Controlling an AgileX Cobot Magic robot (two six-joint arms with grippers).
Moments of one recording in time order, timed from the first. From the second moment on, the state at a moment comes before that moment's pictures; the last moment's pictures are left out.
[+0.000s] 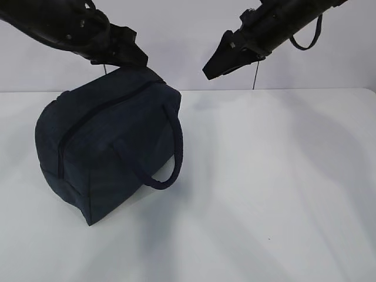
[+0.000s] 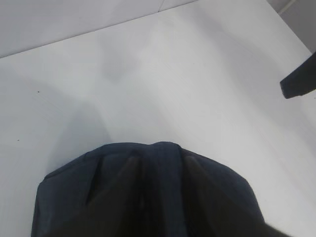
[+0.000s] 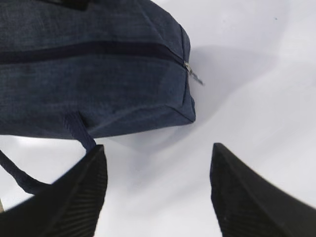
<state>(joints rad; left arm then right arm) -0.29 1.90 -1.53 -0.88 0.68 0.69 0.14 2.09 -1.94 0.74 1.22 -0.89</state>
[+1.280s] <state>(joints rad) -0.17 1.39 -1.53 -0.25 1.24 0.16 0.42 1.55 -1.65 0.17 1.25 -0.20</state>
